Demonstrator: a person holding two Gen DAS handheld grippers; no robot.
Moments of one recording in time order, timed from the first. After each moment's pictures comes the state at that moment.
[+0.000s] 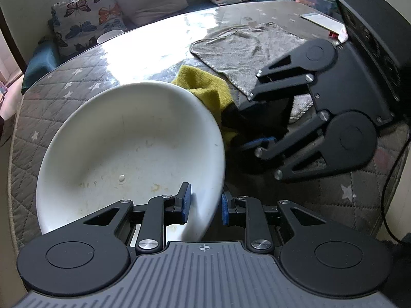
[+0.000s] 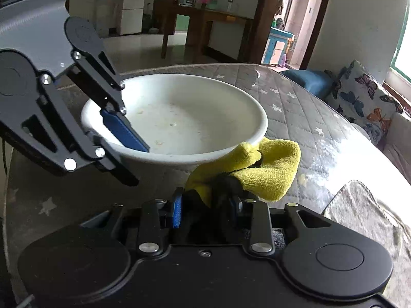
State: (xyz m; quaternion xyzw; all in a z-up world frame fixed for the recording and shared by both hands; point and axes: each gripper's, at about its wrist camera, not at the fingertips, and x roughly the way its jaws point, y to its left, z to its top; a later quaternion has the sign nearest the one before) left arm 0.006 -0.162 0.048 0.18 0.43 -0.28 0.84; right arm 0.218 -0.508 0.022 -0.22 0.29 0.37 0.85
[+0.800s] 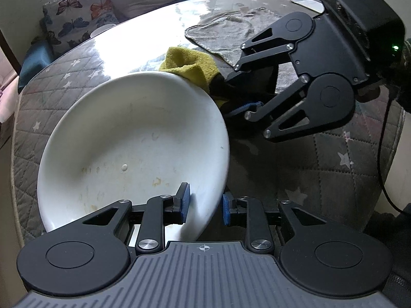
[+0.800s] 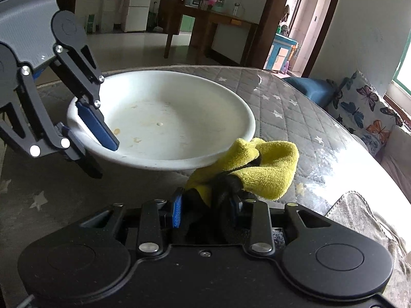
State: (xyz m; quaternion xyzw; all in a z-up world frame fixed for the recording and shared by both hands) left arm -0.007 -0.145 0.046 0.20 0.45 -0.29 0.82; right arm 0.206 -0.507 0.019 -0.24 0.28 0.37 0.85
